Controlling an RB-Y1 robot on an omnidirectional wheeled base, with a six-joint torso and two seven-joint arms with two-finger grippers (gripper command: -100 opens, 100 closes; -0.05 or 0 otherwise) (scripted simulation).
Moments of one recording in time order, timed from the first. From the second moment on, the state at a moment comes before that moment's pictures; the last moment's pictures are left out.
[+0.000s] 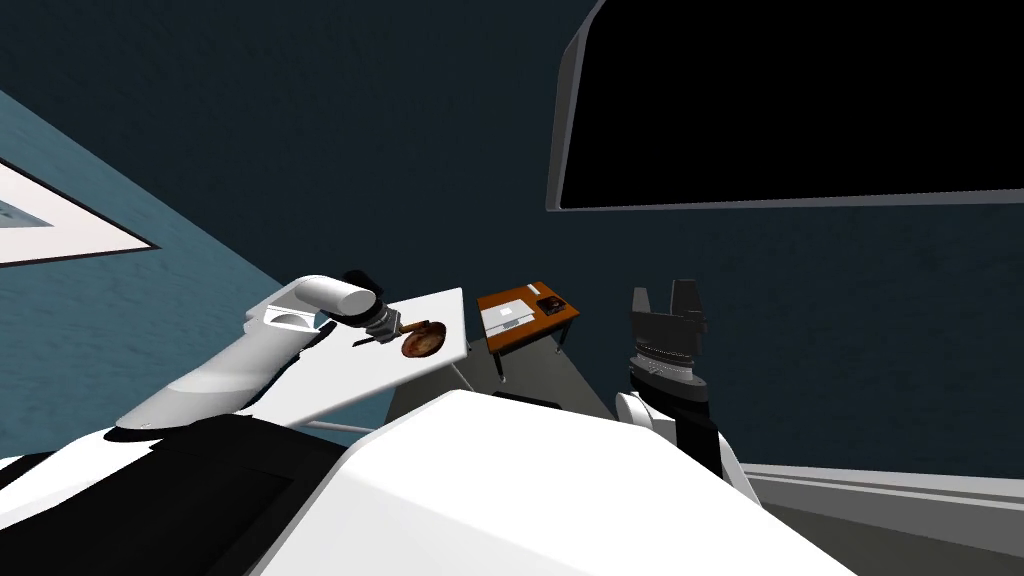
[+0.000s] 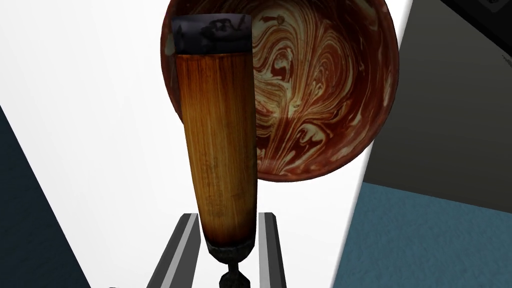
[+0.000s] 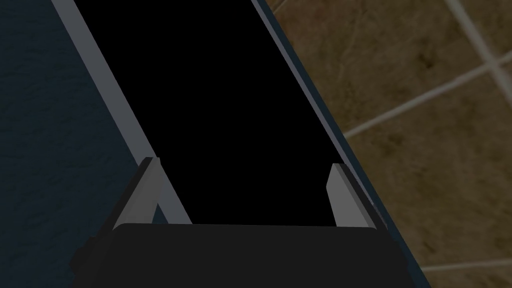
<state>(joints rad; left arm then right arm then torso) 0.24 1.18 0.50 -2.00 1.00 1.76 0.66 0.52 -0.02 0.03 -2.38 0.10 -0.53 0.00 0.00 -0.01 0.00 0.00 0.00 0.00</state>
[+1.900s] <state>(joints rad) 0.19 1.27 0.53 -2.11 1.15 1.87 0.84 0.52 -0.02 0.03 -2.38 0.10 -0.53 0.00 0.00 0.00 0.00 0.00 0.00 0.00</state>
